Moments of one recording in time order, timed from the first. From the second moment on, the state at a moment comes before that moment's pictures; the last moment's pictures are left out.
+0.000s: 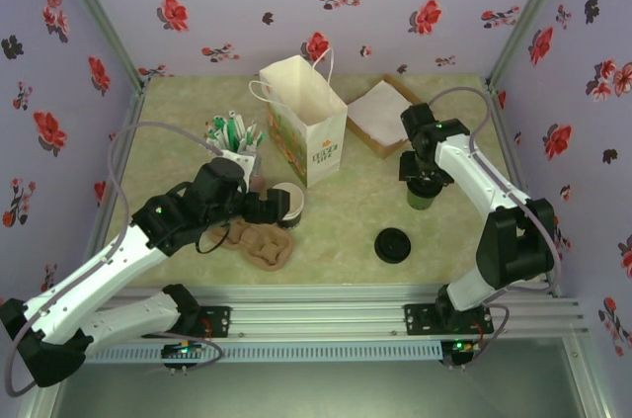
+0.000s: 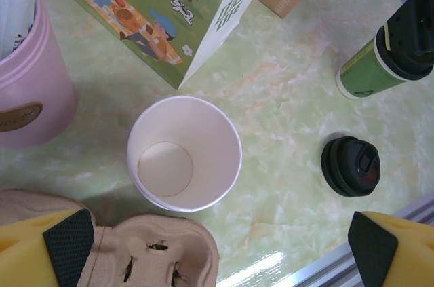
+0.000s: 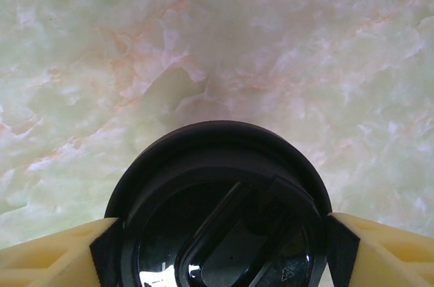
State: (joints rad) left arm -0.84 0.95 1.01 -0.78 -0.10 -0.56; right arm 0.29 1.55 1.27 -1.08 0.25 0.39
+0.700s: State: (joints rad) left arm -0.84 0.98 1.01 -0.78 -0.10 -0.55; right arm 0.26 1.44 1.28 -1.10 0.18 0.37
